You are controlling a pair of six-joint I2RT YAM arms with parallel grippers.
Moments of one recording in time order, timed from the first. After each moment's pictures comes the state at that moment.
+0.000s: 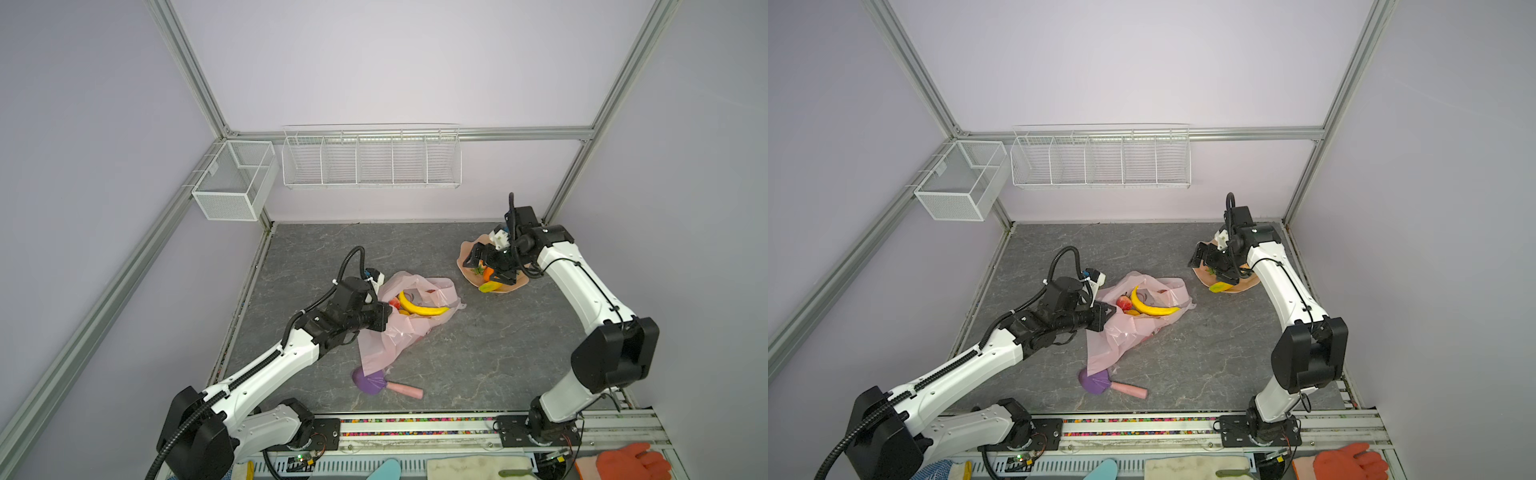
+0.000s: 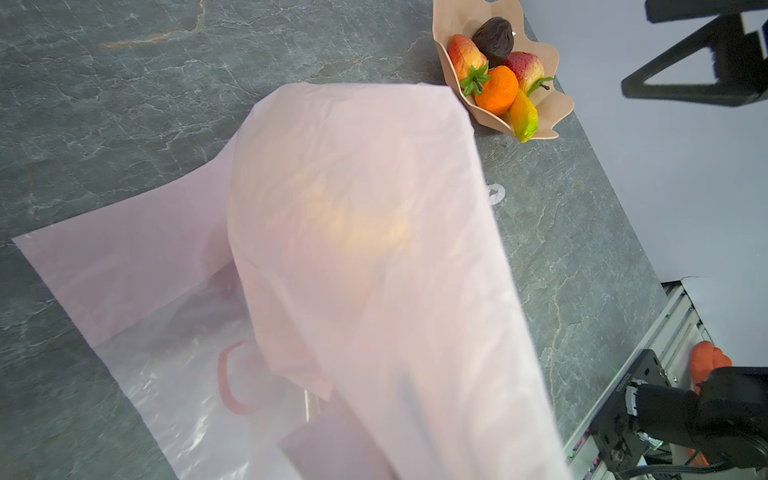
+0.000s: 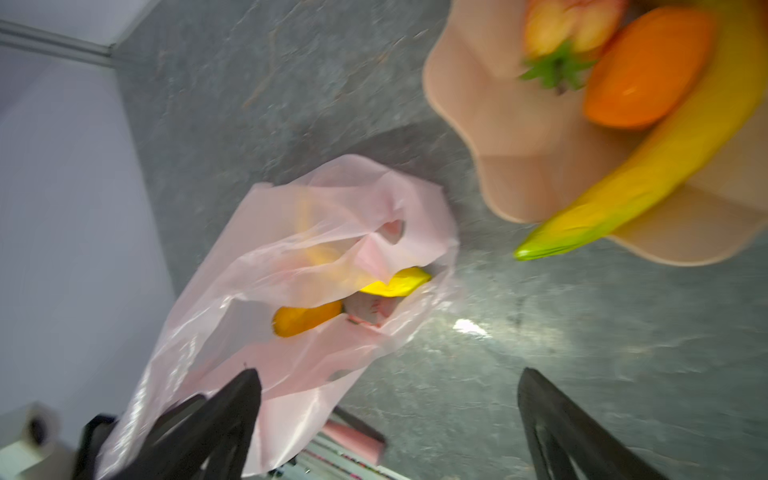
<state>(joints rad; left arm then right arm) -0.70 1.14 0.80 -0.34 0.18 -0.43 0.18 1.66 1.62 -1.13 -0.30 0.44</state>
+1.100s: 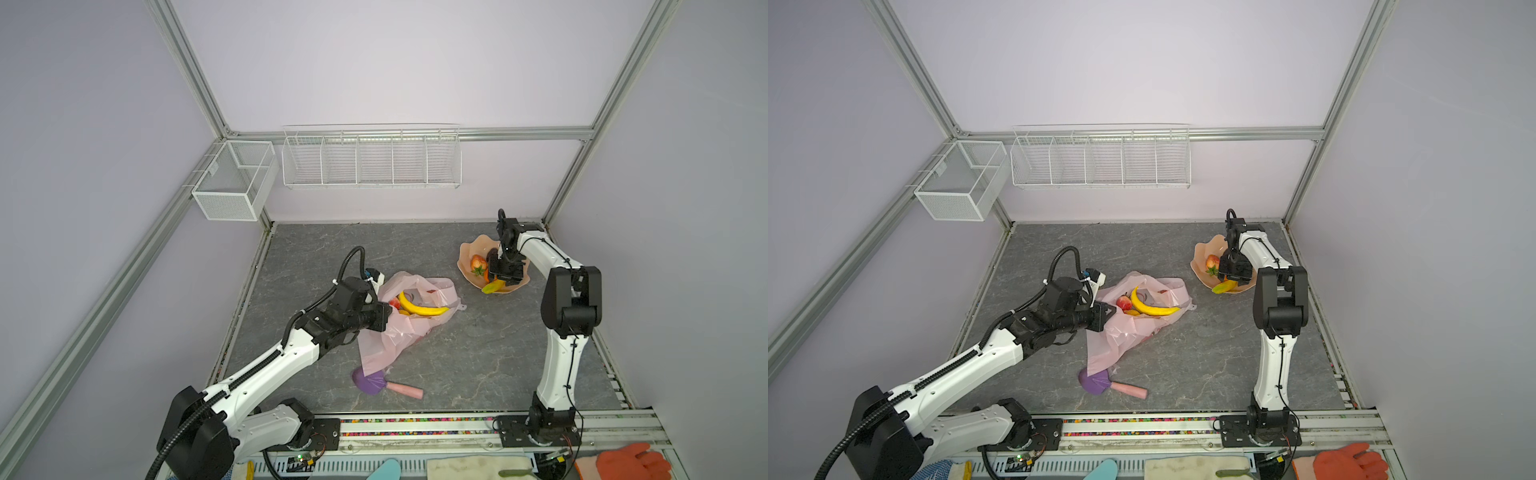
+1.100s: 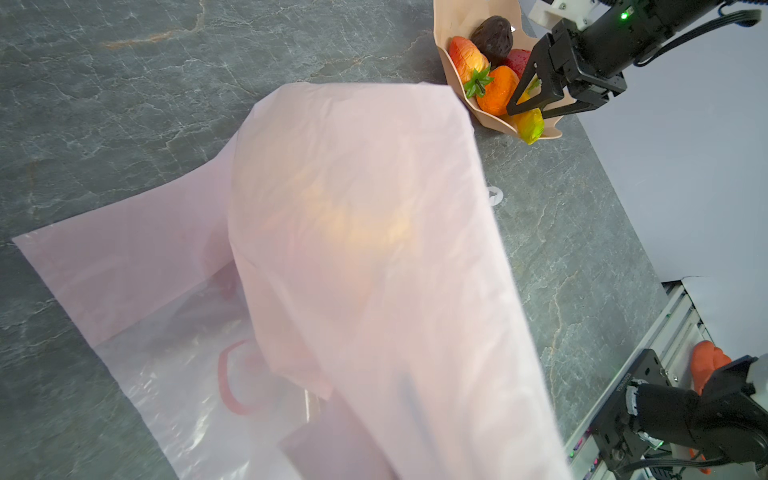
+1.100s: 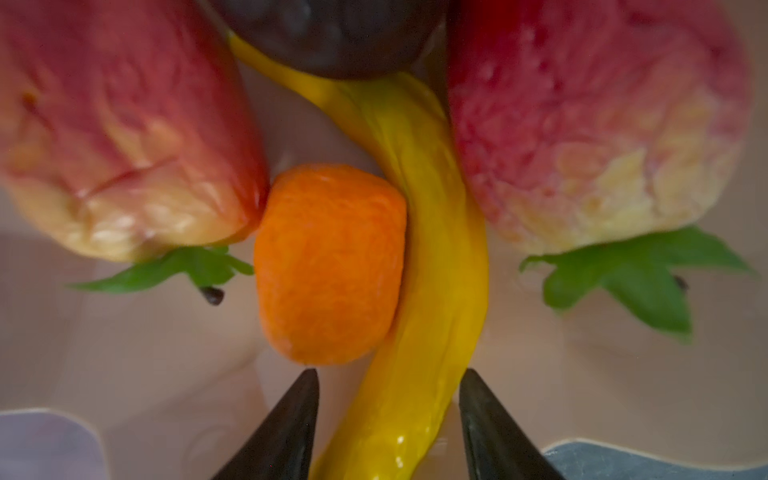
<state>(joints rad) -0.70 1.14 0.80 -0.34 0.18 -0.43 0.07 2.13 1.76 -1.13 0.02 0.28</state>
